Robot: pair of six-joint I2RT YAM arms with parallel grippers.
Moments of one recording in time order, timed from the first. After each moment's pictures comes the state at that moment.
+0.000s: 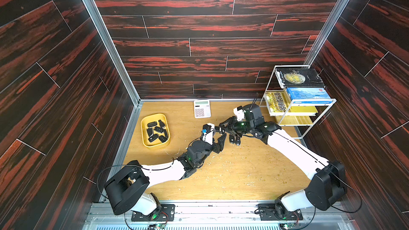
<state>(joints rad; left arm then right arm) -0.88 1.47 0.67 0.77 -0.21 -0.30 0.54 1.48 1.24 -0.41 -0.47 0.97</state>
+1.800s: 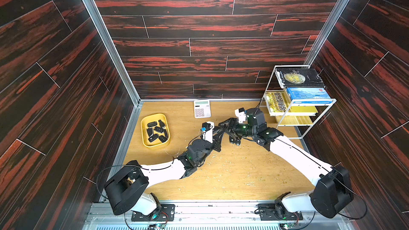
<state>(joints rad) -0.88 1.47 0.69 0.75 -0.20 -0.36 0.55 1.41 1.10 -0.21 -0.49 1.05</state>
